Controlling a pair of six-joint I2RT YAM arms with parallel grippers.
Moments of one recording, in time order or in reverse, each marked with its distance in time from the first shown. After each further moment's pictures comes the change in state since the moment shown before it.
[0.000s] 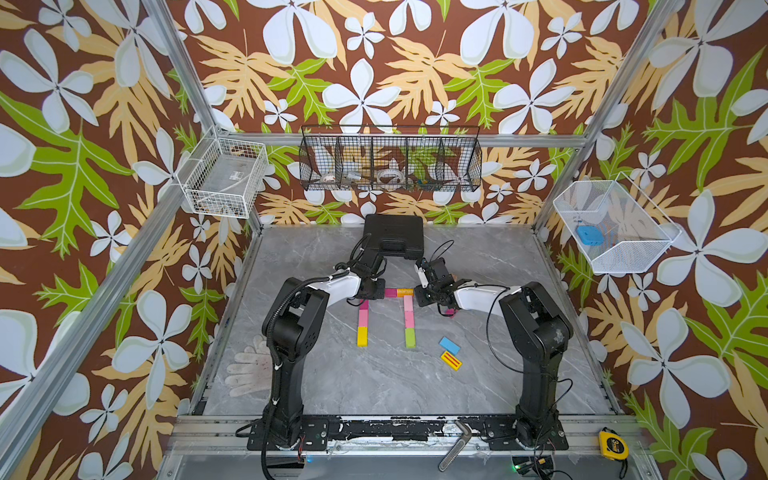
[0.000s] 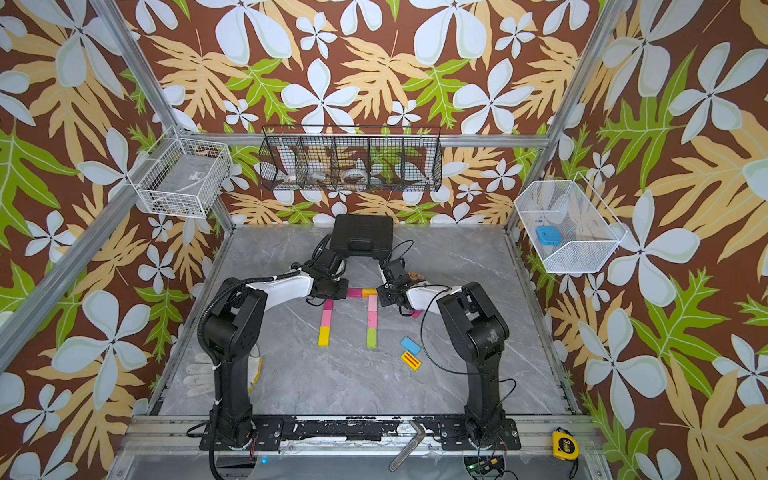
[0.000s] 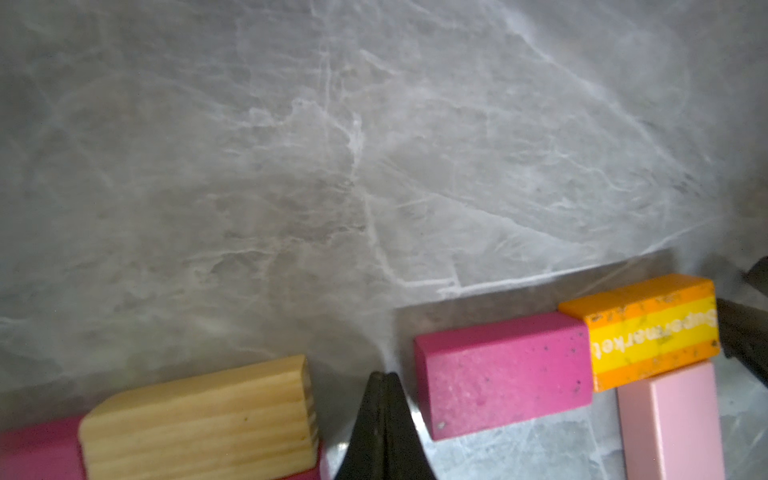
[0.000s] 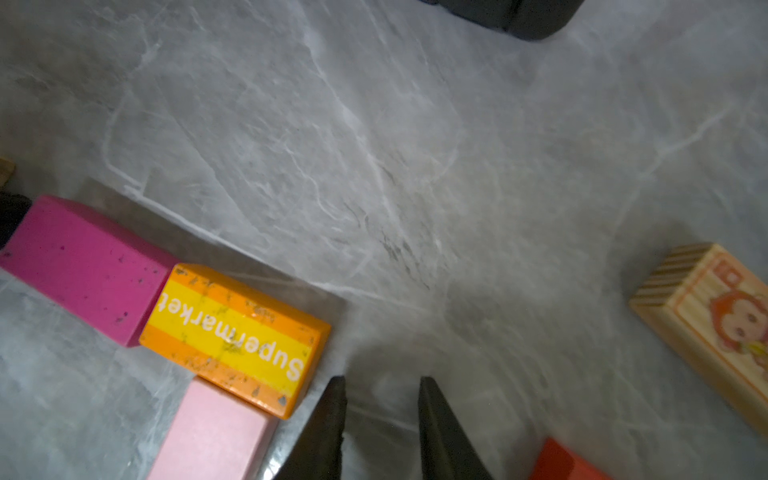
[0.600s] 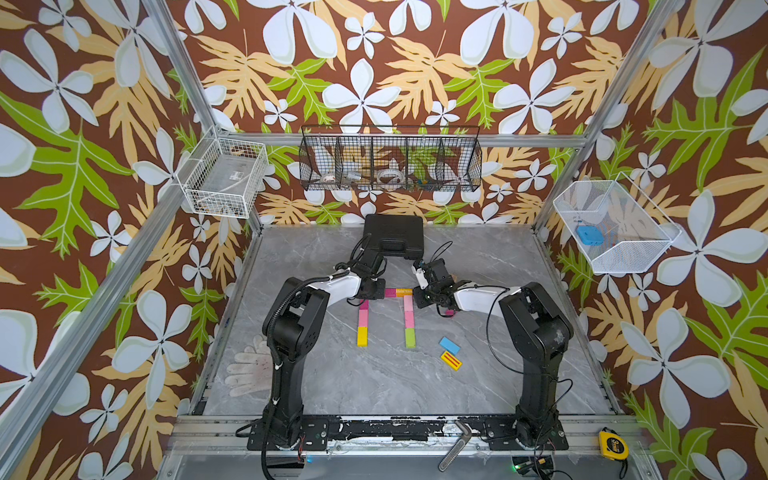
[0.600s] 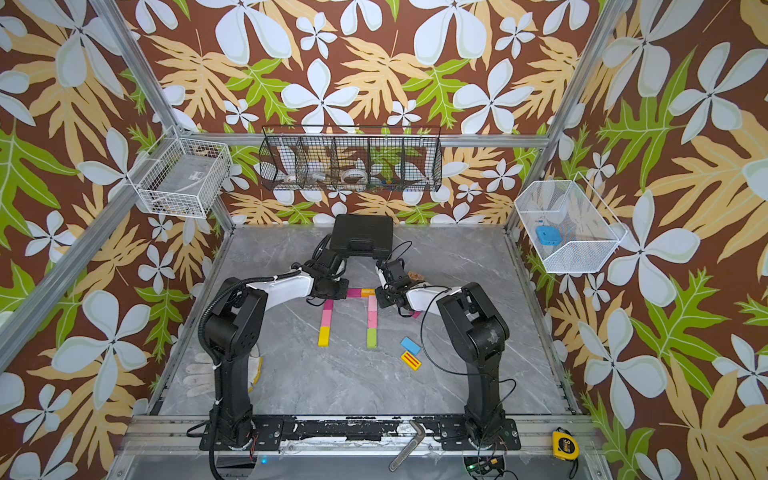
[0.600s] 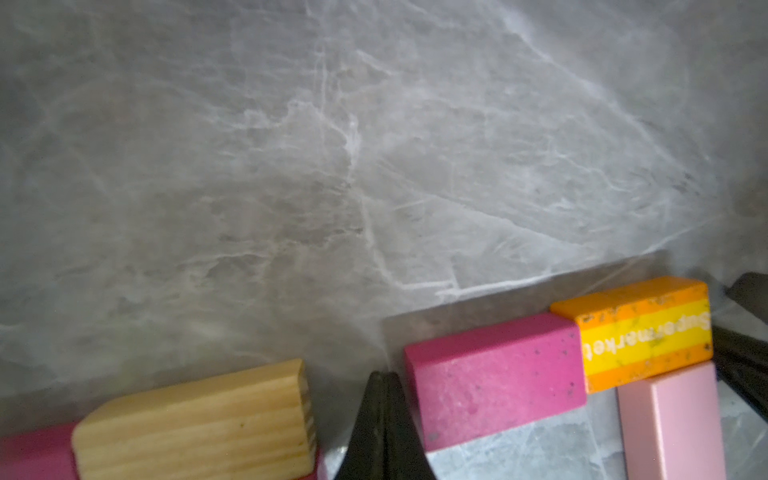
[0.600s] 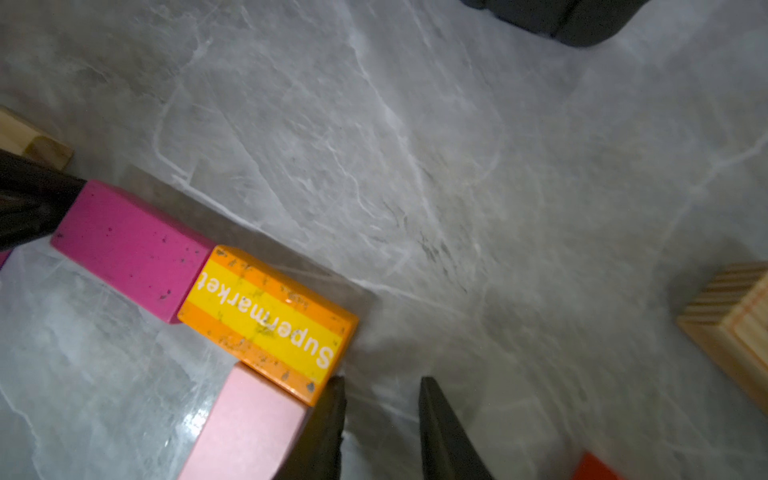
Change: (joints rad) left arm 0.000 0.006 0.005 0.002 0.007 0.008; right arm 0.006 -0.004 -0.016 0.026 -0.051 -0.025
